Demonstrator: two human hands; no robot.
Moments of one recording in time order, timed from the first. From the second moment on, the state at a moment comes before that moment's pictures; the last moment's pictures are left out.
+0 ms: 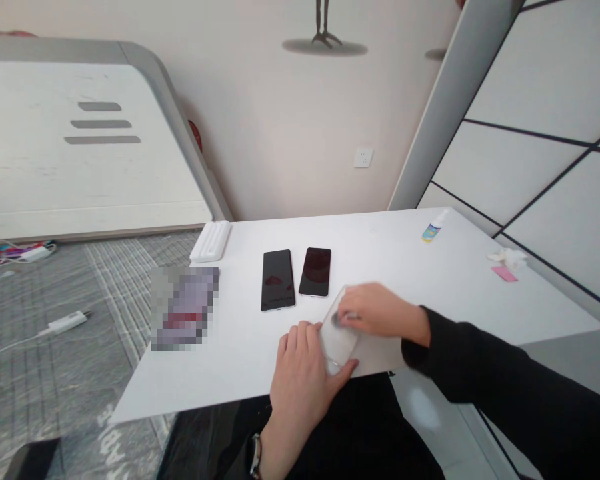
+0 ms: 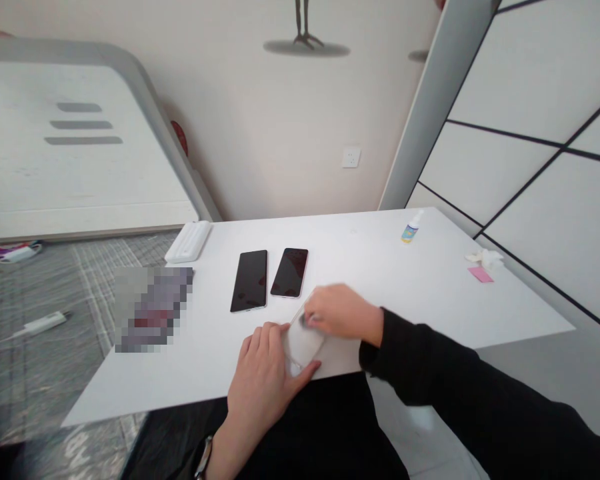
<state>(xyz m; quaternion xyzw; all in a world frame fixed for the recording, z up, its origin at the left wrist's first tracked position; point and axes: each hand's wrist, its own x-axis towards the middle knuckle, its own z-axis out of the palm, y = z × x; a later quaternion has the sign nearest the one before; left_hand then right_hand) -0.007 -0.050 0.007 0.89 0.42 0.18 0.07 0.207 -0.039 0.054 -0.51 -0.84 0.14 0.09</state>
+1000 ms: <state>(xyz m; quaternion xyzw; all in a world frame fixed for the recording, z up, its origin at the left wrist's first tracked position) -0.007 -0.050 0.006 0.89 0.41 0.17 0.06 0.204 -0.046 0.036 -0.48 -0.86 0.14 0.15</state>
